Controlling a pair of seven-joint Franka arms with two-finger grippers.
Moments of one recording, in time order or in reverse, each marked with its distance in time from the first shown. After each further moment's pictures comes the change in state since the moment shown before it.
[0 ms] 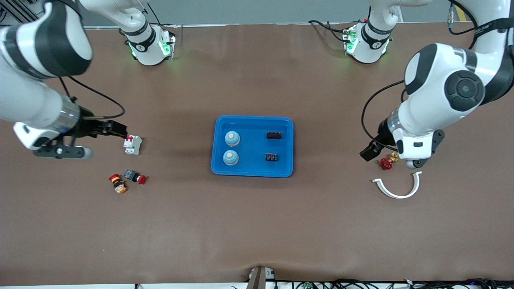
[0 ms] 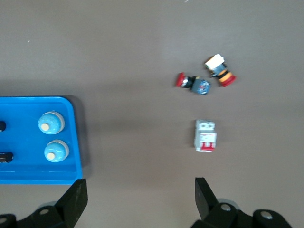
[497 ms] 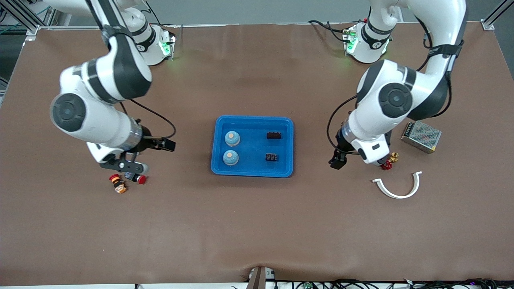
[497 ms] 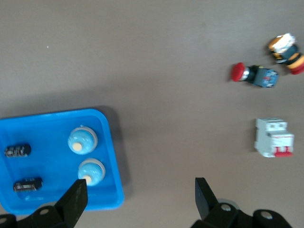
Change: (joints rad) left arm -0.140 0.102 -0.004 -0.020 0.021 0.161 -0.492; right arm 0.140 0.136 0.001 -0.018 0.057 0.180 0.229
